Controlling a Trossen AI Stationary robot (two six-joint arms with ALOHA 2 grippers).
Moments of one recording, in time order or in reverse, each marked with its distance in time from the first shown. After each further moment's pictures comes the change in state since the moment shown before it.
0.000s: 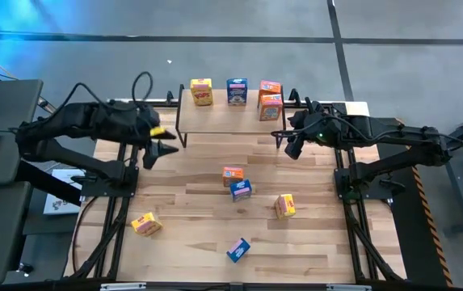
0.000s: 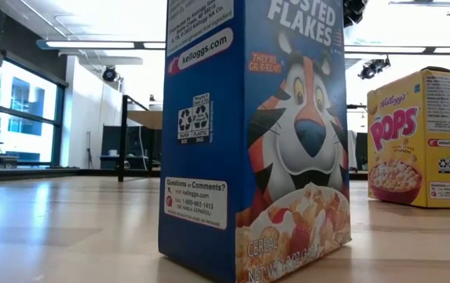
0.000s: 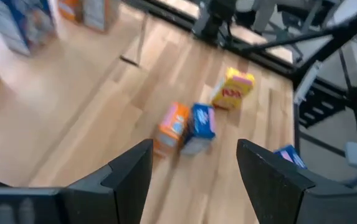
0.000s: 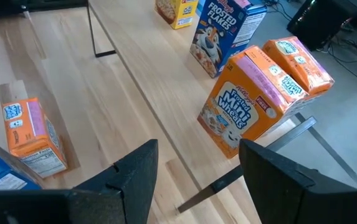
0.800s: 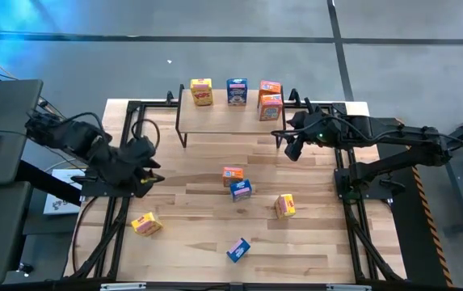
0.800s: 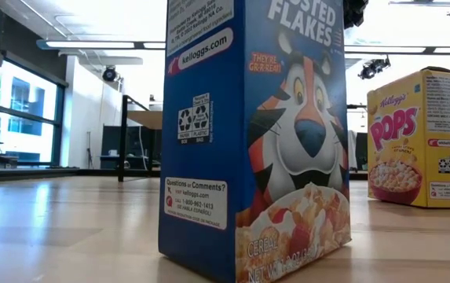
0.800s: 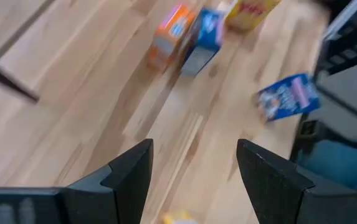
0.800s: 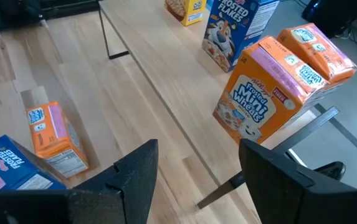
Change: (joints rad) left arm -0.445 0.048 -0.007 -0.299 -0.227 -0.487; right arm 0.000 0.000 0.000 -0.006 -0.051 0.074
